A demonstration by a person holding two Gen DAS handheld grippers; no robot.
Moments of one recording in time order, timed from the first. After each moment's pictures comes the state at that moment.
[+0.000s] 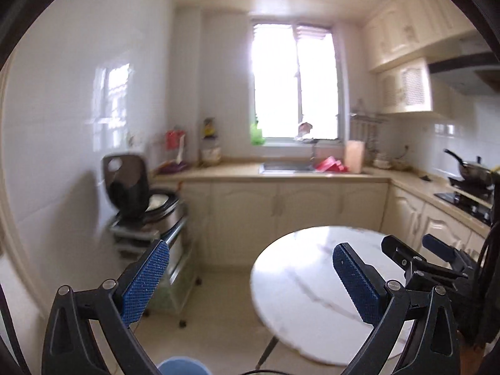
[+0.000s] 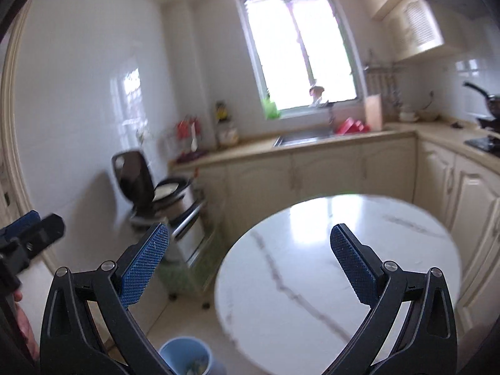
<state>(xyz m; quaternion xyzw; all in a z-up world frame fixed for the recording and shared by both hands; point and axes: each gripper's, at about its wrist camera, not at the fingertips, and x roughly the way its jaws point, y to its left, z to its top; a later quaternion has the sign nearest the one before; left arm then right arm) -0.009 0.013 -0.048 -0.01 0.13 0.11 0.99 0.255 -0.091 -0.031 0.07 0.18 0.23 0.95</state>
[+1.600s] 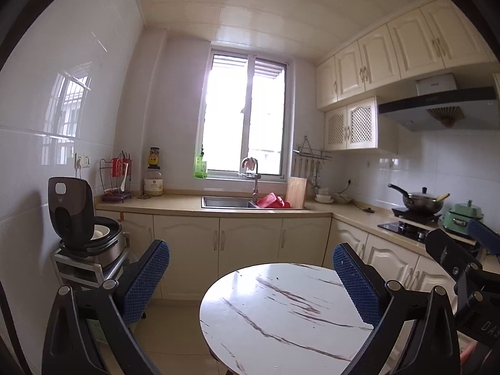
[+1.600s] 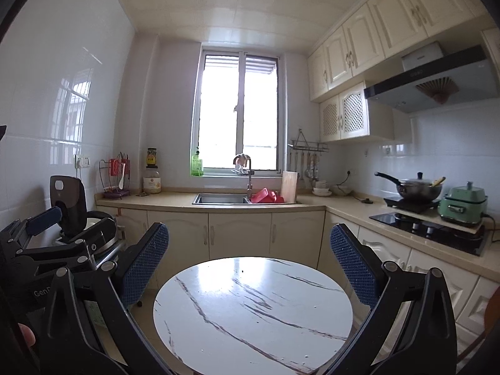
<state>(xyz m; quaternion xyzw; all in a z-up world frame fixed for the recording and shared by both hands) -0.029 0.199 -0.094 -0.05 0.06 -0.02 1.00 0.128 -0.092 0.070 -0.03 0.06 0.03 1.00</state>
